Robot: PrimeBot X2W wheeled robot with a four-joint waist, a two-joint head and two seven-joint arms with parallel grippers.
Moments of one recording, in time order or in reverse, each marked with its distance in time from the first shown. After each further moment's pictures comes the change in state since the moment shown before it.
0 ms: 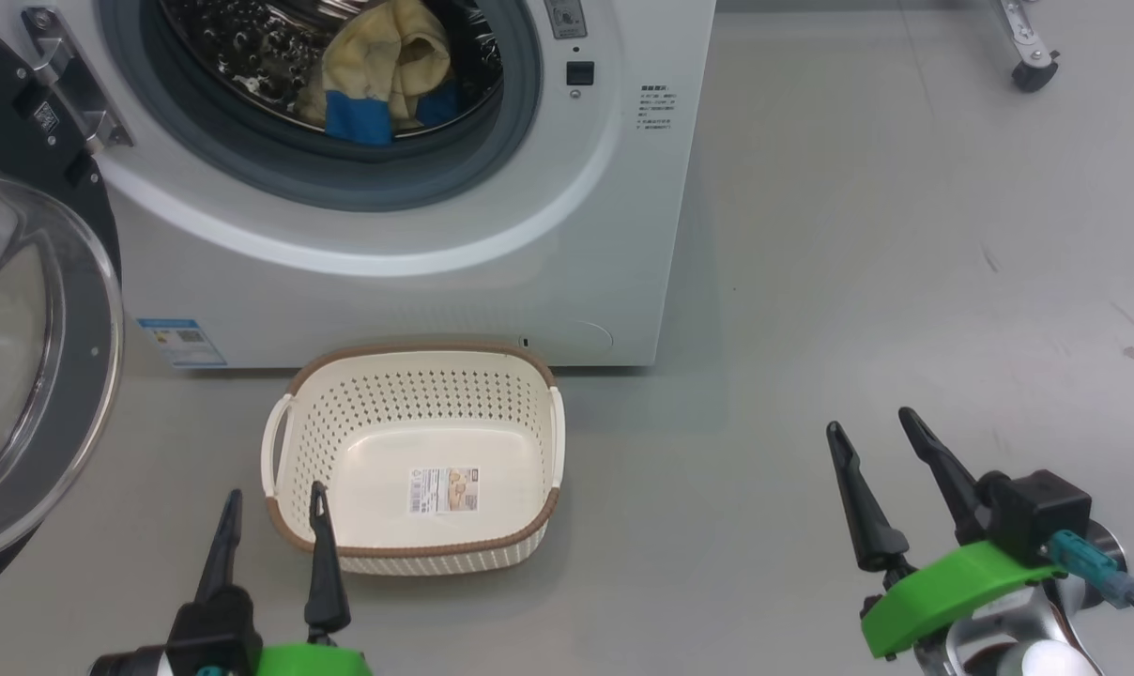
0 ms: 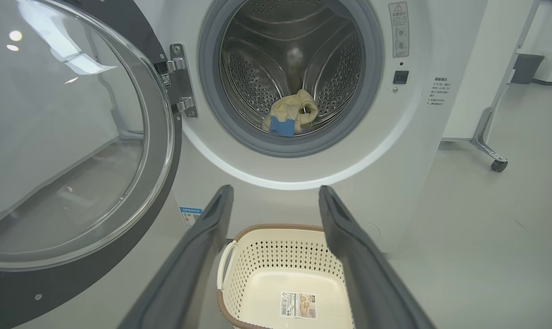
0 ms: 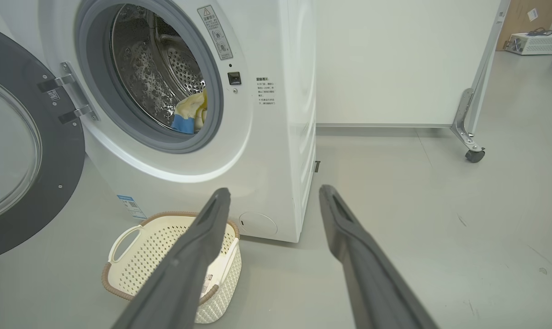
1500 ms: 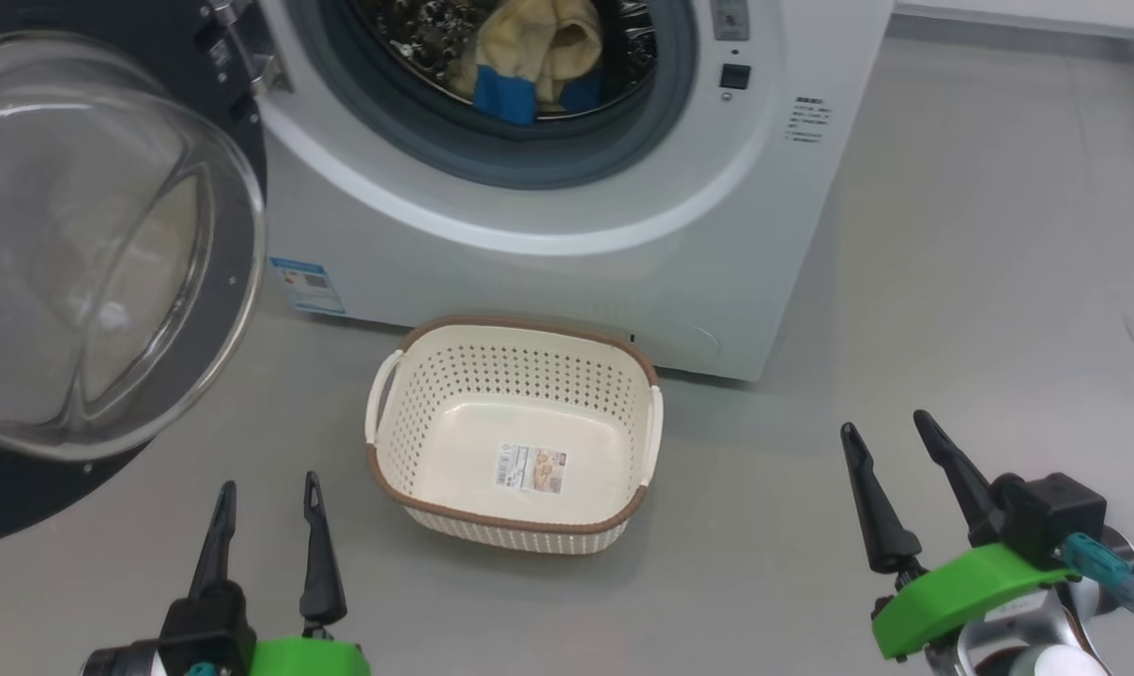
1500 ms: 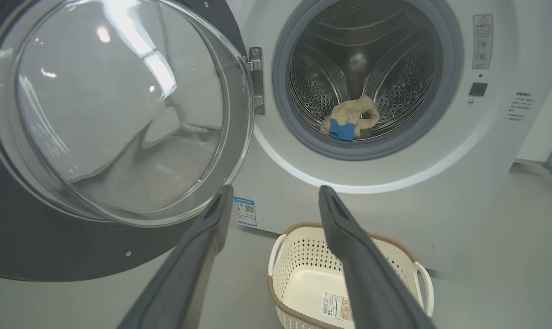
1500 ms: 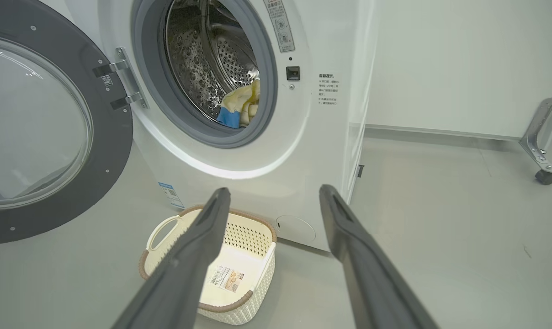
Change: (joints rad) left arm 0.000 -0.001 0.010 -0.018 -0.001 0.001 0.000; right arm 0.018 0.001 -0.023 -0.018 0.002 0.000 0.012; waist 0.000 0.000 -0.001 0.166
